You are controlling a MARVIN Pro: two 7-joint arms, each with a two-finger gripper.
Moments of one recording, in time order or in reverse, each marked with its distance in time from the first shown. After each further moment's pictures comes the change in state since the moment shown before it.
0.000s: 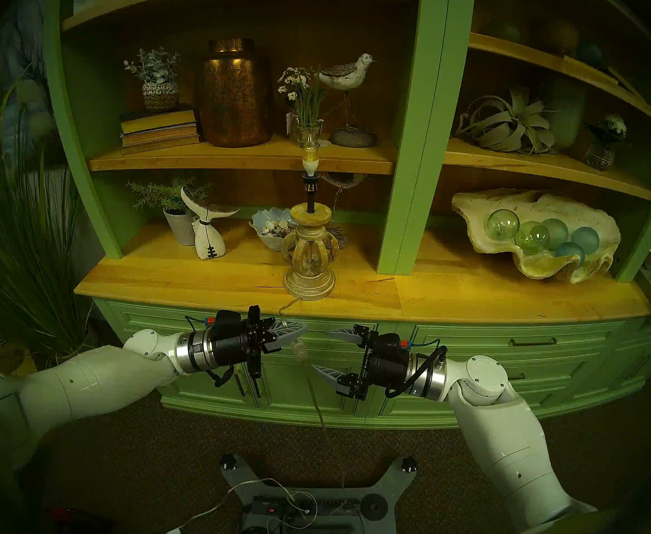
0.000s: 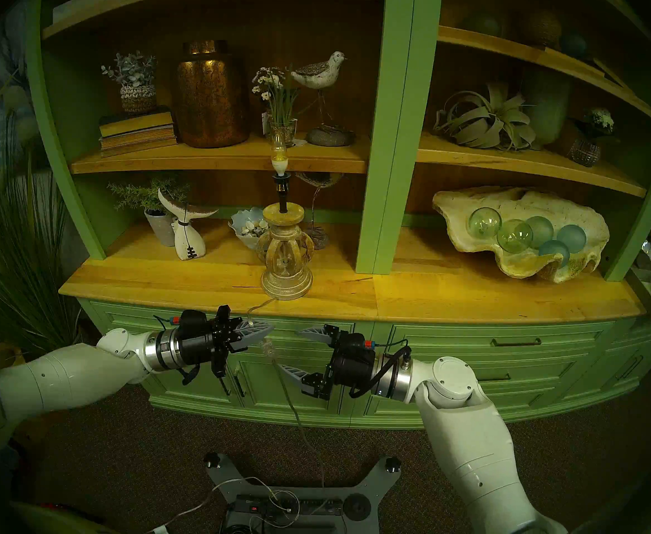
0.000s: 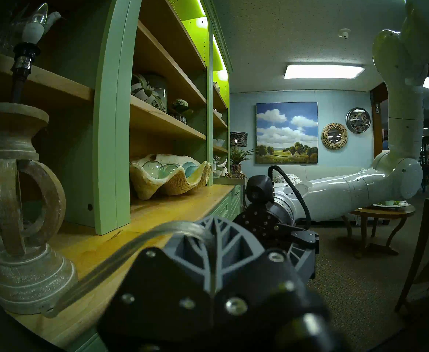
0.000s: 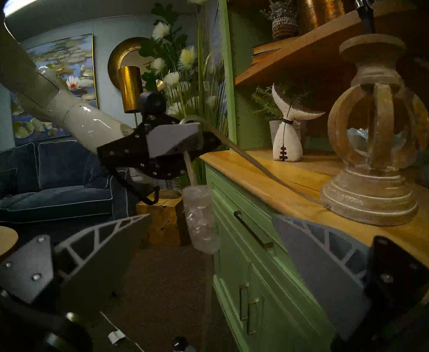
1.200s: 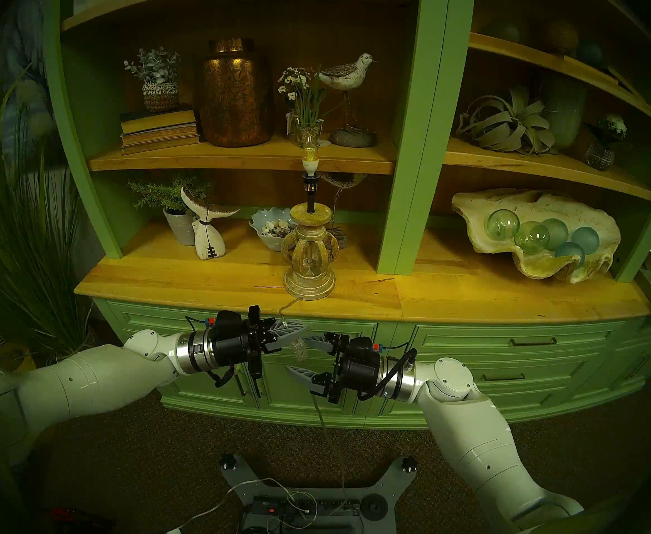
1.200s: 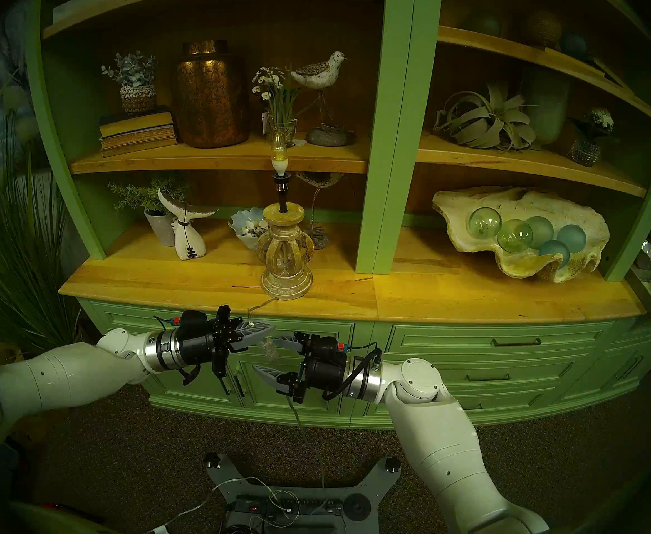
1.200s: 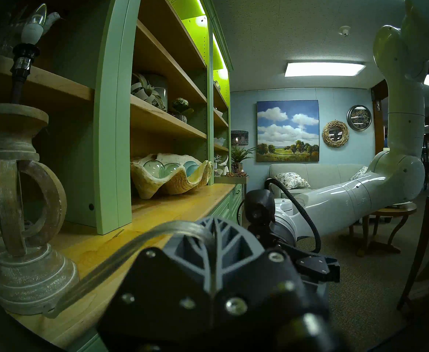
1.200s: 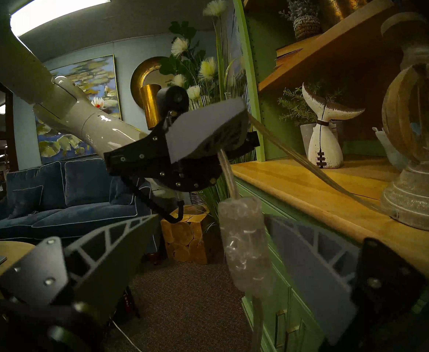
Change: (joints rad) left arm -0.033 0.013 0.057 -0.009 -0.009 -0.027 0.027; right arm 0.103 -0.100 -0.079 0.170 0.018 -0.094 0.045
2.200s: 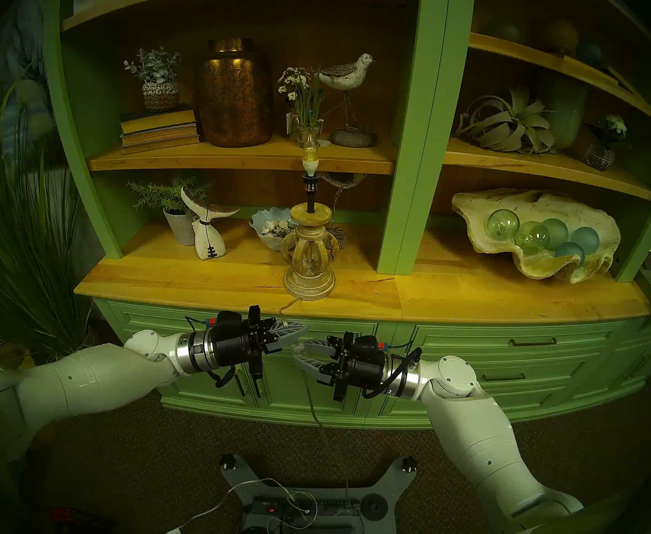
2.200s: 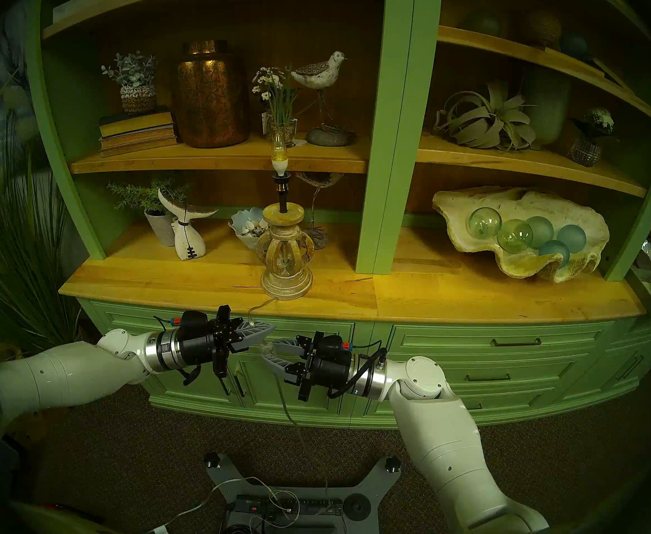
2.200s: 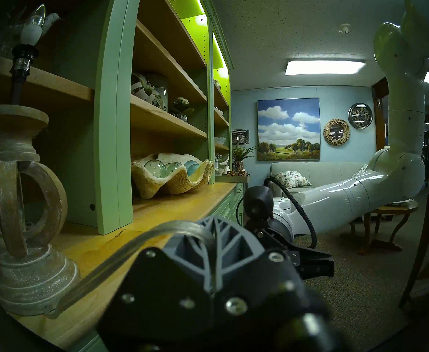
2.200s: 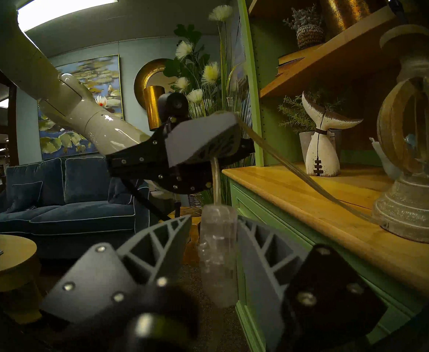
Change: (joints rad) left arm -0.030 0.010 0.050 -0.008 -0.008 -0.024 0.024; right arm 0.013 -0.005 0.024 0.027 0.000 -0.034 0.042
